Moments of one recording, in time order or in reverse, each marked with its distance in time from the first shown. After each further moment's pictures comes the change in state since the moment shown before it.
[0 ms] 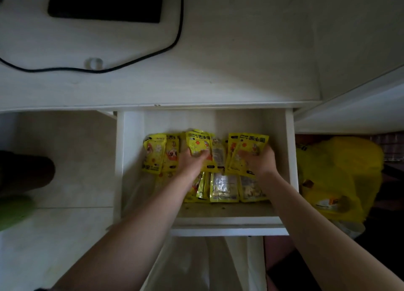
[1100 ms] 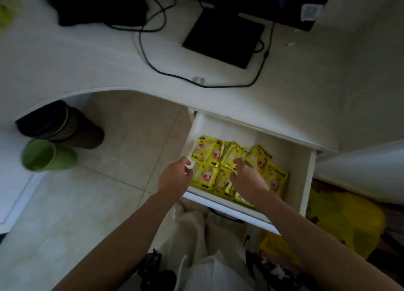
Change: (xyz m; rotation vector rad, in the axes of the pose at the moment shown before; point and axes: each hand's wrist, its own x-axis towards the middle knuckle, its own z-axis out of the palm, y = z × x) left_hand -0.125 -0.063 -0.158 0.425 0.319 0.295; right_hand -0.172 -0.077 0.039 -0.963 -0.369 -0.629
